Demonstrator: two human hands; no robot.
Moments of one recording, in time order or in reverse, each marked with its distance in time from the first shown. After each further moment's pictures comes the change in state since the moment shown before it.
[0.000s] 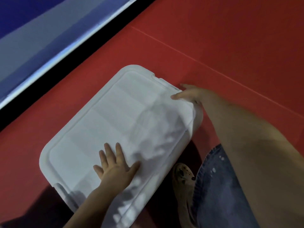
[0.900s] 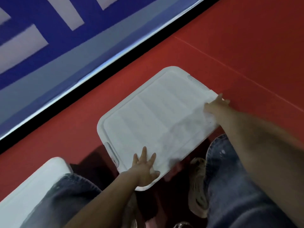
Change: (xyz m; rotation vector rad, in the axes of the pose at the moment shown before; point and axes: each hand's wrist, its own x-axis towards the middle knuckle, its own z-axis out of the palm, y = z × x) left_hand -0.099 -0.022 -0.003 0.130 -0.393 0.146; right_hand -0.055 0.006 0.053 -0.304 0.297 0.165
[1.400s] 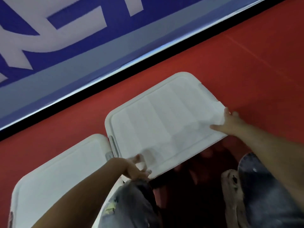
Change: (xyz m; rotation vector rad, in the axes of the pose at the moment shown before) left_hand -0.042 -0.184 0.015 -0.118 -0.428 -0.234; right_hand -0.088 -0.060 0.084 -0.284 -0.177 -0.412
